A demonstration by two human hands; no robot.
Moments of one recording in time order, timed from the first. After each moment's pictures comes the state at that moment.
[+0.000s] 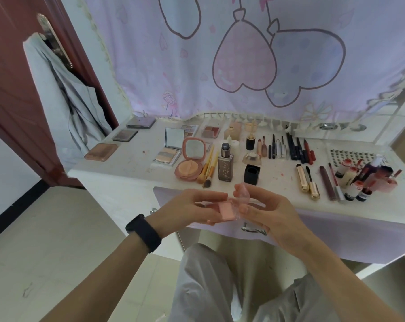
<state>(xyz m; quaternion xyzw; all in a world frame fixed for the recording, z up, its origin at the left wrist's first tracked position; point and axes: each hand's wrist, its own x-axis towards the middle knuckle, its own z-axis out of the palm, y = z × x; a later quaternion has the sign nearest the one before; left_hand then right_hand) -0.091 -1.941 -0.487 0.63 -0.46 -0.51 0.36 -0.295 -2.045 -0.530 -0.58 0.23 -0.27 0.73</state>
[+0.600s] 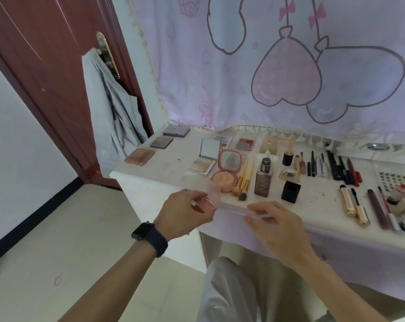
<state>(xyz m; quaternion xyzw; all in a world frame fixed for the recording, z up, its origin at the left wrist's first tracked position) -0.026 -1.904 -0.496 0.82 -0.48 -0.14 0.28 -0.236 -2.033 -0.557 -0.82 0.28 -0.34 0.35</state>
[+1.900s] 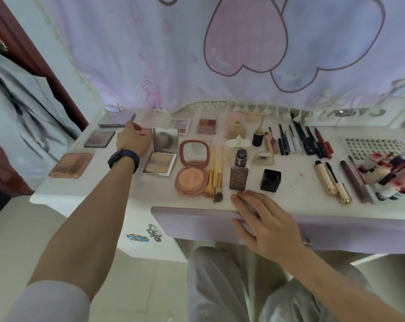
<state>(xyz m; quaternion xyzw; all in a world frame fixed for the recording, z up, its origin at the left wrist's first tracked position) 0.166 -2.115 -0.538 0.87 -0.35 -0.07 0.34 -0.229 -2.068 -0.612 -0.90 0.25 -0.36 -0.10</state>
